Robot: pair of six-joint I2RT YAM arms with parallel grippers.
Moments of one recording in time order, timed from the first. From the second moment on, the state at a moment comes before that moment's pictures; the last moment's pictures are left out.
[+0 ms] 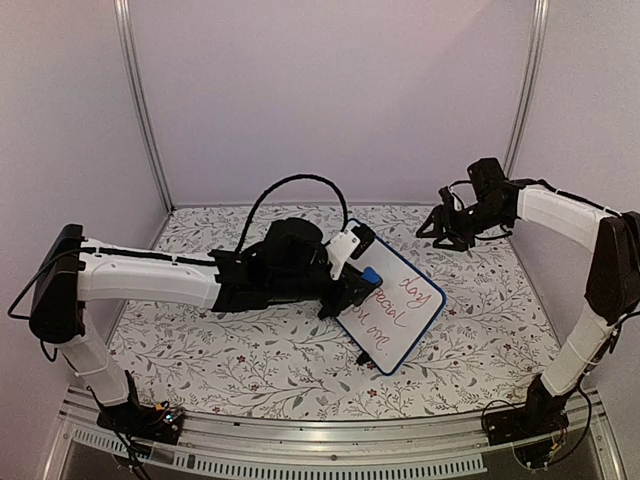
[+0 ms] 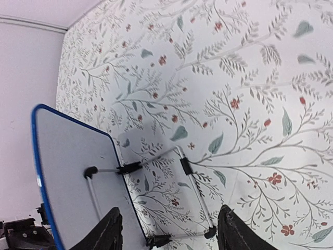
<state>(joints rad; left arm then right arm) -1.09 1.69 1.16 0.09 0.01 -0.08 0.26 1.68 1.26 -0.59 -0.55 0.44</state>
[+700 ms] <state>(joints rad) -1.09 1.80 1.25 0.08 0.02 -0.05 0.47 1.71 1.63 -0.92 -0.59 0.17</state>
